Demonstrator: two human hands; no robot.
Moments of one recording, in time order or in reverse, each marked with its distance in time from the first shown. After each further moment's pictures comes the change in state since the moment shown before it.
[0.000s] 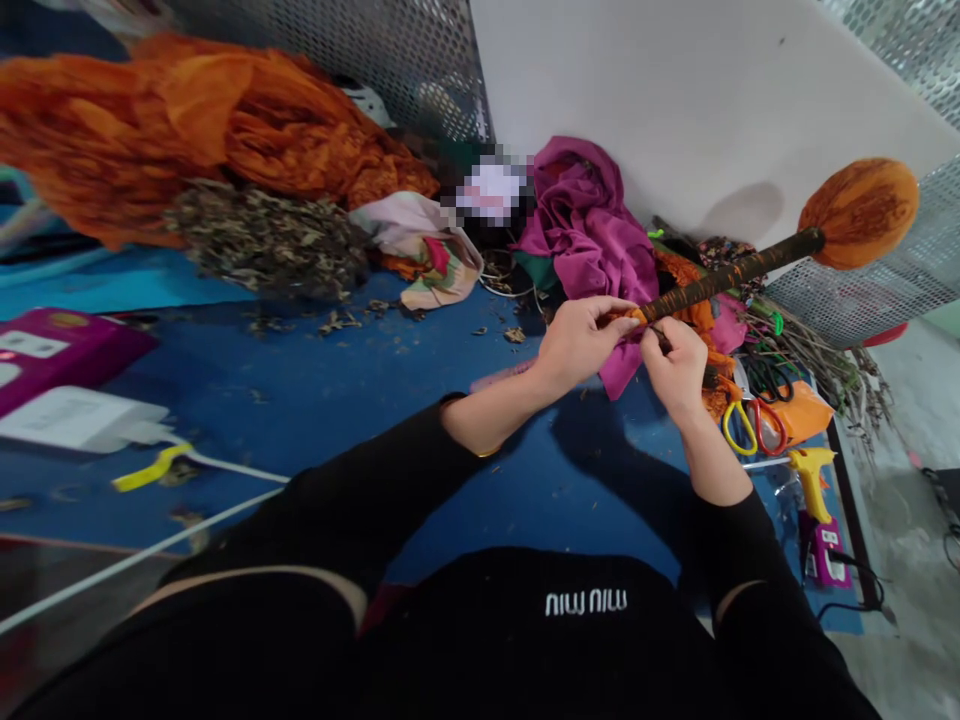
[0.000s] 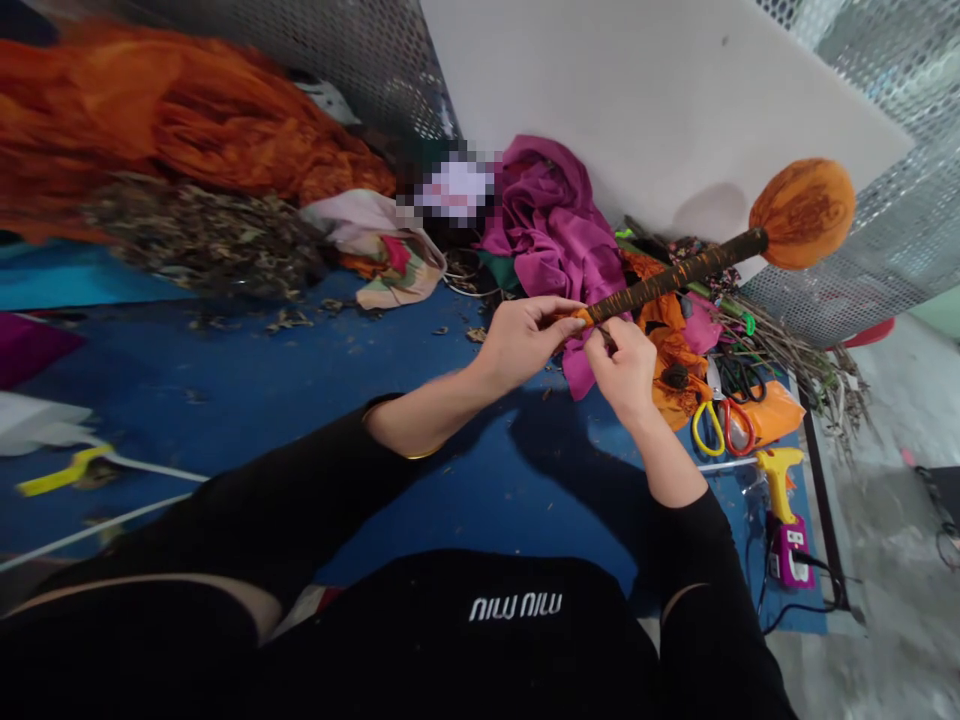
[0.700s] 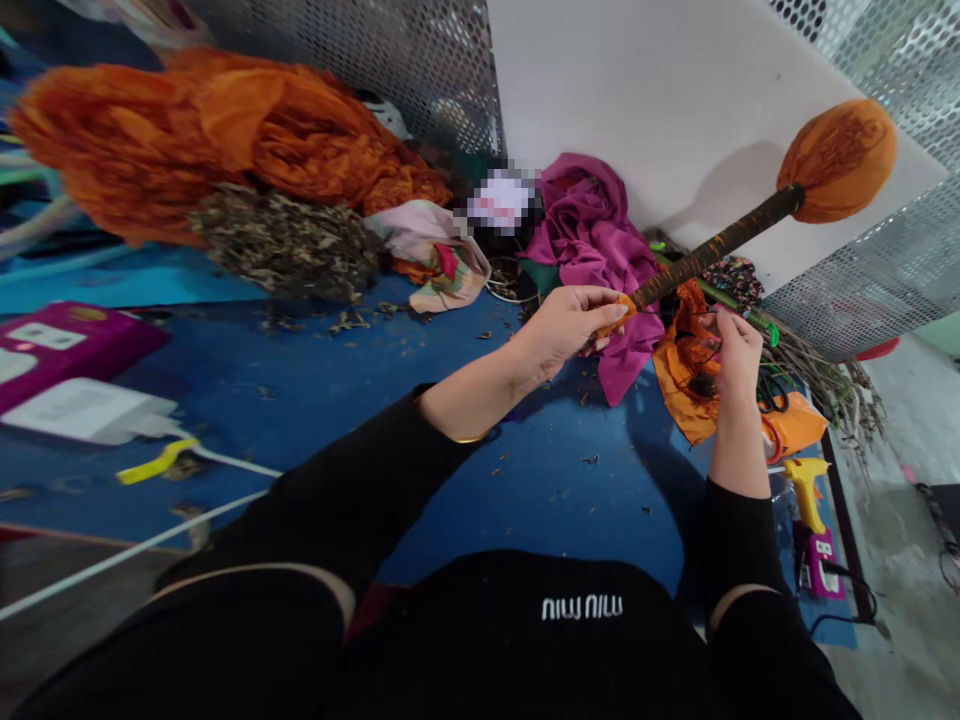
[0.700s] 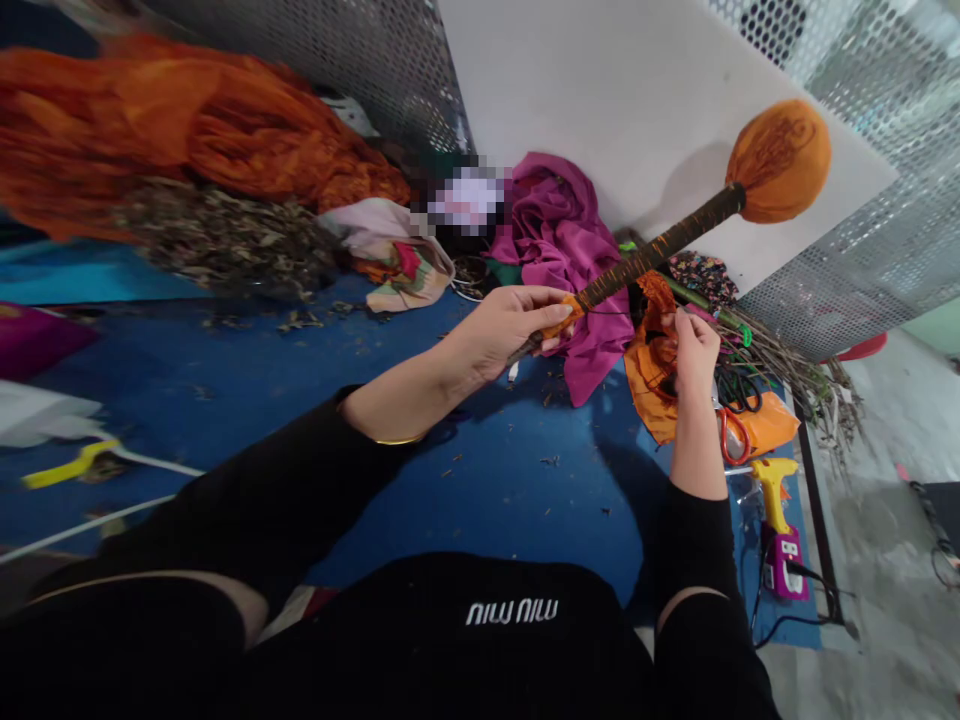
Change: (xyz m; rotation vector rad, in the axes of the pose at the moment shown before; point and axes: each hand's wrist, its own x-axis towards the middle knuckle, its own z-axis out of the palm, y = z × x) left_hand 0.011 0.020 -0.023 -0.382 -0.142 -0.211; right_hand 0.036 0.057 -0.050 0.180 0.195 0.442
